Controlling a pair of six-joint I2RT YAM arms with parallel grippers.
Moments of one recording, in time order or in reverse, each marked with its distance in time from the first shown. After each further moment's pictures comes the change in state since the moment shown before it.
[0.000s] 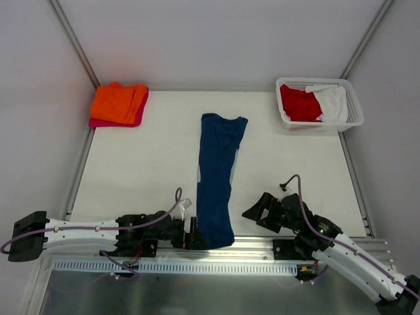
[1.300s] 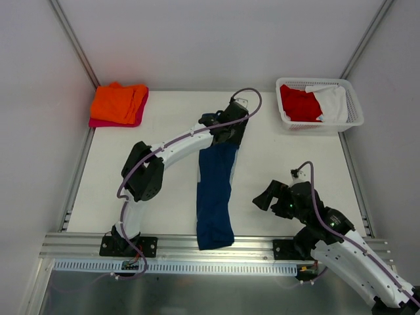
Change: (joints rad) left arm 0.516 1.420 1.708 -0.597 -0.342 0.835; right arm -0.140 0.116 0.288 -0.169 0.125 -0.270
